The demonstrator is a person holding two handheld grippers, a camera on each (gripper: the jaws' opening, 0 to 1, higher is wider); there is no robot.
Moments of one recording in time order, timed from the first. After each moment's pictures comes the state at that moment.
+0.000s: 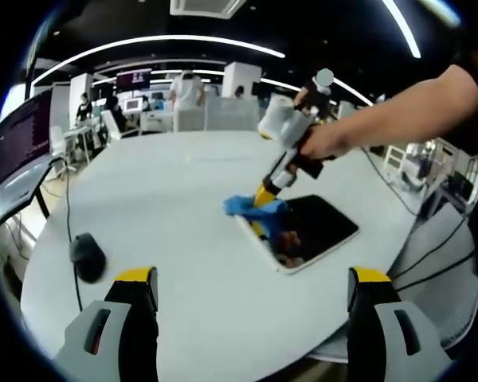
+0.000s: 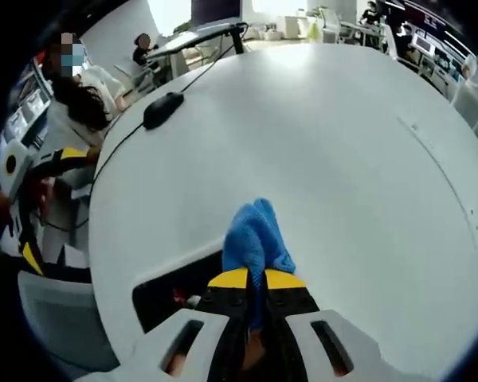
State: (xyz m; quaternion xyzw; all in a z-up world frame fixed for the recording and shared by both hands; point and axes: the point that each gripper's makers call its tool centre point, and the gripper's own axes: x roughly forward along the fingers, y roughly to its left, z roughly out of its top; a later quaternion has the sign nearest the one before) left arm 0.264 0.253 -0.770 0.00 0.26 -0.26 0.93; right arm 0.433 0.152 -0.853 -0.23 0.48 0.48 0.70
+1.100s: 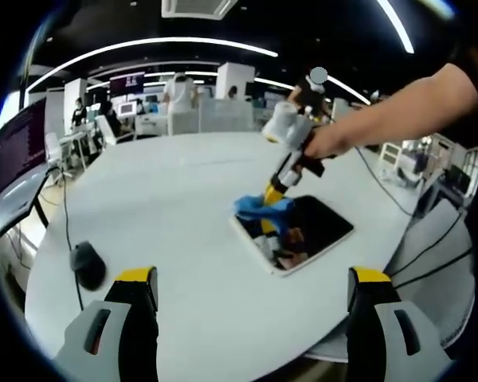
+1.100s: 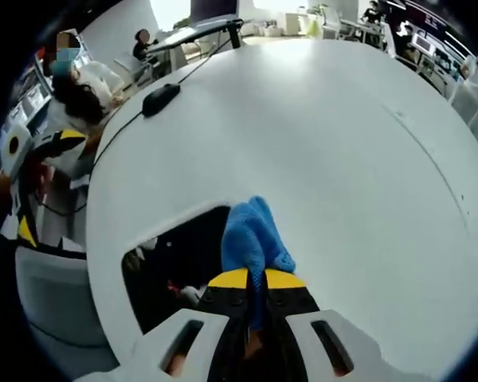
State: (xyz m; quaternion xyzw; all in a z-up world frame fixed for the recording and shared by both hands) left arm 0.263 0.255 -0.763 0.01 0.26 -0.27 0.93; right arm 0.439 0.107 -0.855 -0.24 0.48 0.47 0.70
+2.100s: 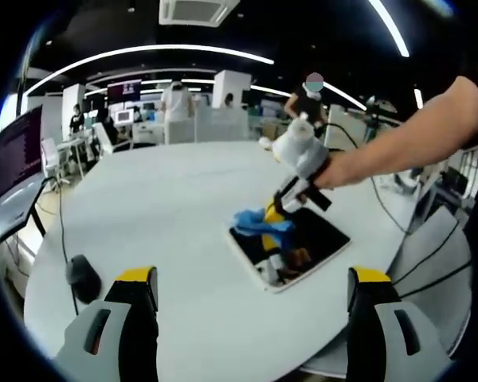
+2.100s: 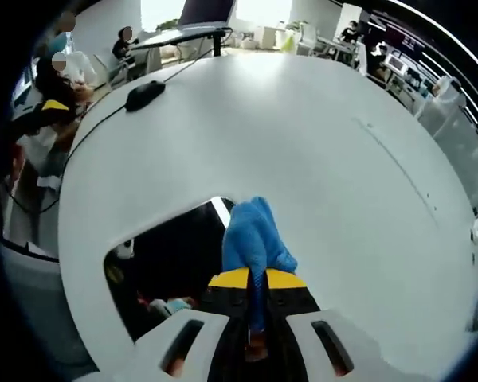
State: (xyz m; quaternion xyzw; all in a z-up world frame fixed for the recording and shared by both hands) left arm 0.271 0.239 -0.746 0.01 0.24 -0.28 0.93; right arm 0.423 0.104 -0.852 -0.28 0.42 0.40 0.76
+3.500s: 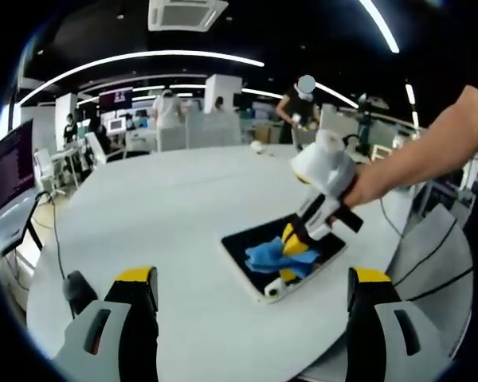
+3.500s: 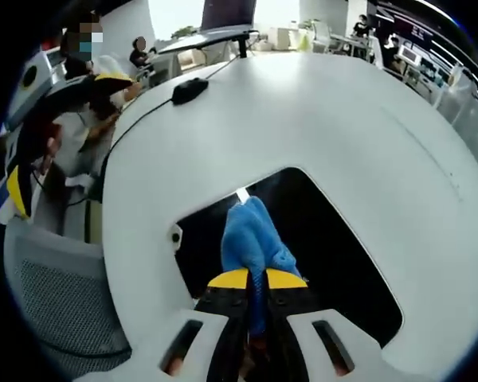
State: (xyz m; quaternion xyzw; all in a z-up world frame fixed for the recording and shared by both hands) left arm 0.276 0.224 -0.738 0.03 0.22 -0.30 0.93; right arm 0.341 0.106 -0.850 -0.23 0.44 0.45 0.74
